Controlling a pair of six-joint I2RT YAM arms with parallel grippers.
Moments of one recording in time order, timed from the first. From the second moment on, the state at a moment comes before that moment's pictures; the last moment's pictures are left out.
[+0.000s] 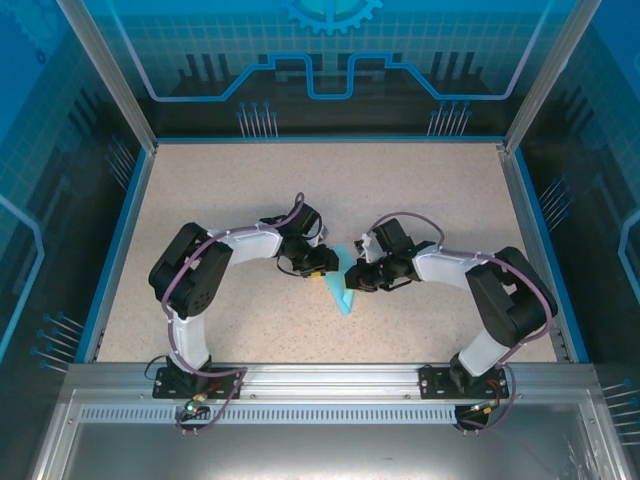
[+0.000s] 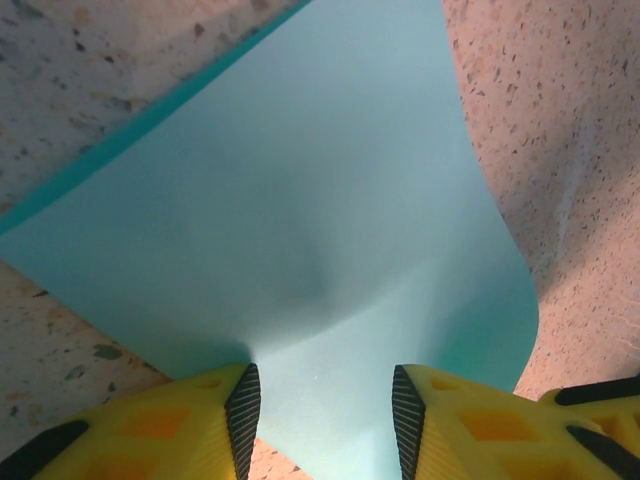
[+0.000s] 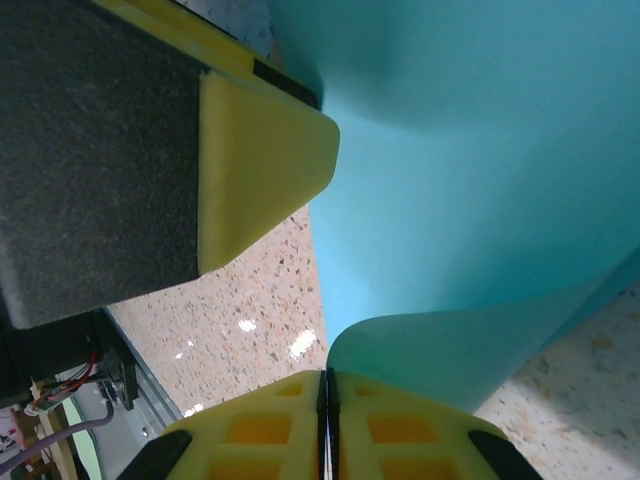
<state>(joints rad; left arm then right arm) -0.55 1.90 1.12 -0.38 0.49 -0.66 0.52 1.63 0.76 -0.22 -0.65 0.57</state>
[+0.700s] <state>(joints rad) -0.53 1.87 1.12 -0.39 0.51 -0.67 0.53 1.74 0.82 -0.18 -0.62 0.61</state>
